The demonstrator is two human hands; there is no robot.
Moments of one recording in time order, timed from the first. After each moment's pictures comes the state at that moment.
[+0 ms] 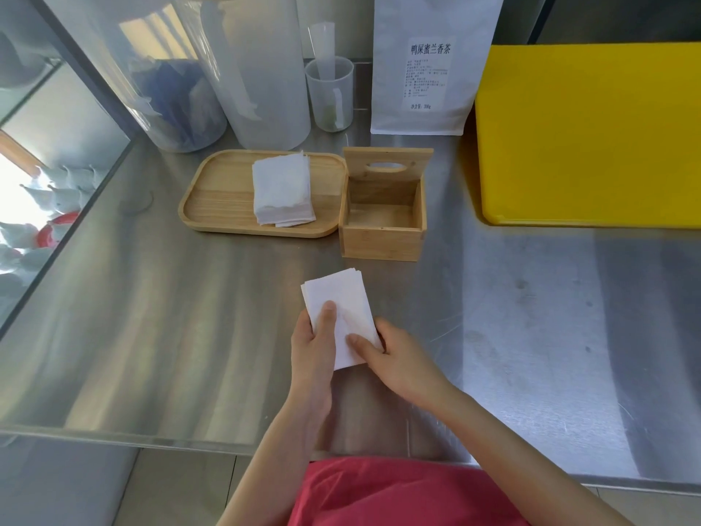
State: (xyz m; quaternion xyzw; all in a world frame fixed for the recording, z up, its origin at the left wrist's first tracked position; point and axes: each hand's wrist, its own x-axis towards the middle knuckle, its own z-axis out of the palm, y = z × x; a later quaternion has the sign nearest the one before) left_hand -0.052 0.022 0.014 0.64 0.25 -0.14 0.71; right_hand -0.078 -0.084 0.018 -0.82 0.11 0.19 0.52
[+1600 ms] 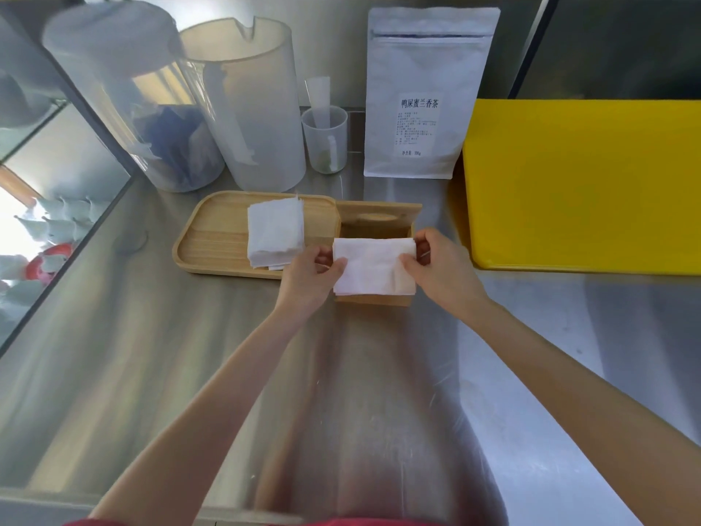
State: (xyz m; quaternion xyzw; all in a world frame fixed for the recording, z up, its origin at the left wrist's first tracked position) left_hand 0.071 0.003 0.063 0.87 0.00 -0.10 0.48; right_hand 0.035 -0.161 0.075 -0.93 0.13 -0.03 0.34
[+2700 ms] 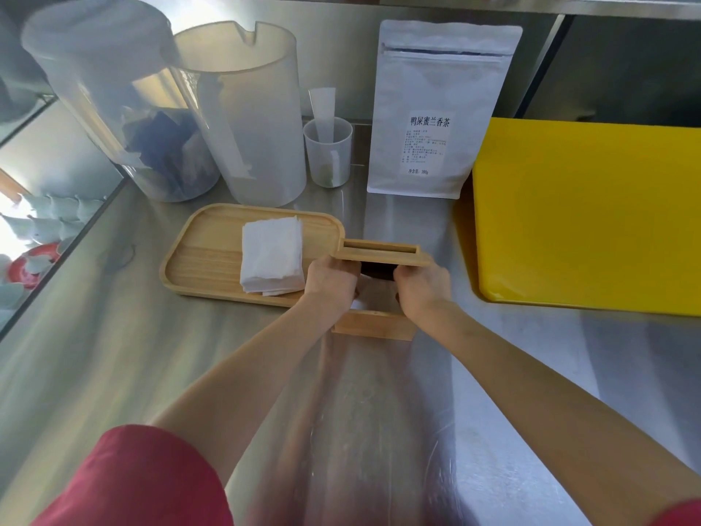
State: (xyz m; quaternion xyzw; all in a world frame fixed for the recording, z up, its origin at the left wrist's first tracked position) left_hand 0.138 -0.036 0.040 0.97 -0.20 -0.10 -0.04; right_hand 0.109 -0.162 0.019 -0.98 0.16 0.03 0.14
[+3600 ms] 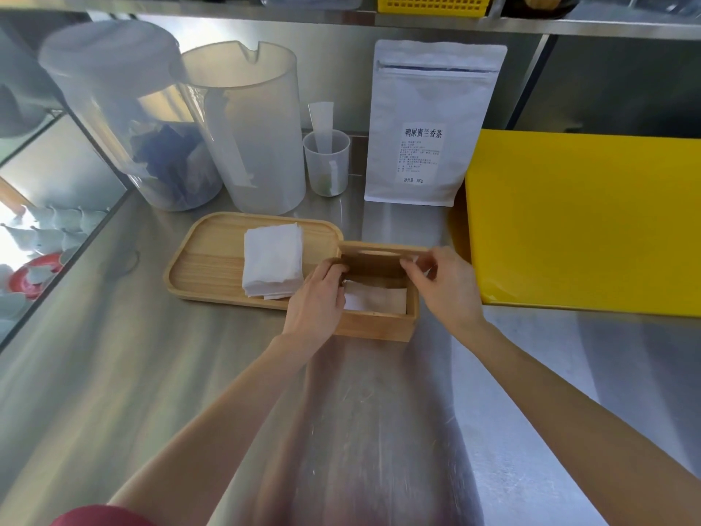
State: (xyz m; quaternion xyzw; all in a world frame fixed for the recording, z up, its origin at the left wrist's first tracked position) left_hand 0.106 -0.008 0.037 0.96 -0.16 -0.03 0.24; right_hand 0.076 -0.181 0.054 -0.93 0.14 -0.13 0.31
